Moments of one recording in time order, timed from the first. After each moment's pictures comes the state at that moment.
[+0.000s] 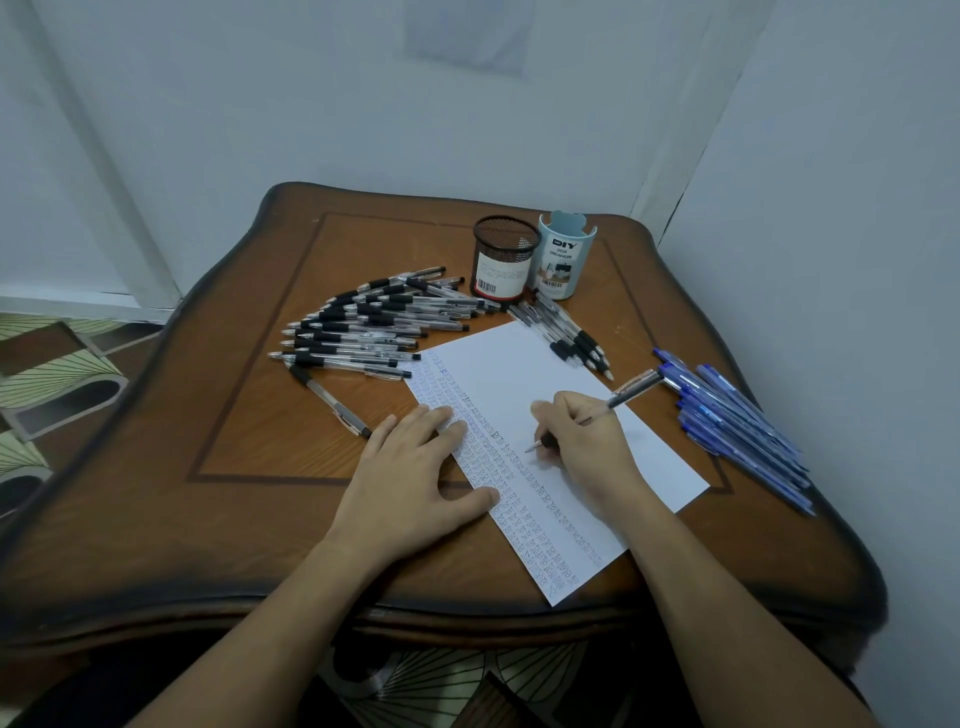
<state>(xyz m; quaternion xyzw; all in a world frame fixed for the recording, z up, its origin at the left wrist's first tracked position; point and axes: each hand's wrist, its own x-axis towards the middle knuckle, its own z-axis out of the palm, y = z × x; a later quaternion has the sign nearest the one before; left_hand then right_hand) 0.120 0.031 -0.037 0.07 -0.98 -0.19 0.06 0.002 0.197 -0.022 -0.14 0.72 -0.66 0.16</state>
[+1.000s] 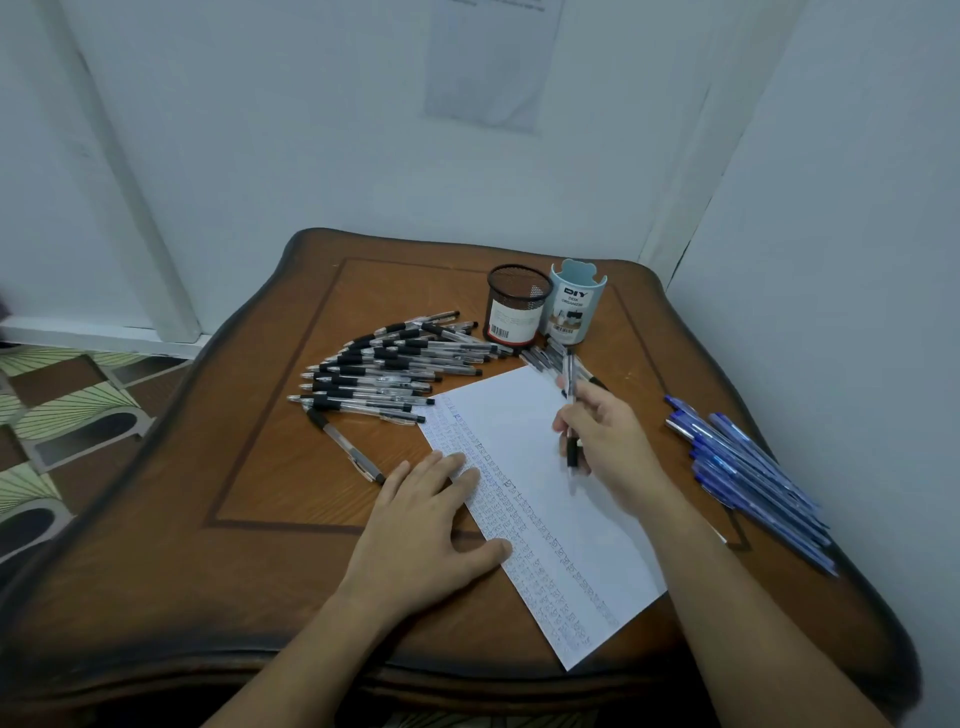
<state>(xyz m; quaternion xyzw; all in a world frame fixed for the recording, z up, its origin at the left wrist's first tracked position) 0.120 0.031 -0.035 0.07 -0.98 -0.17 0.06 -0.037 0.187 0.011 -0.16 0.78 -0.59 0.15</state>
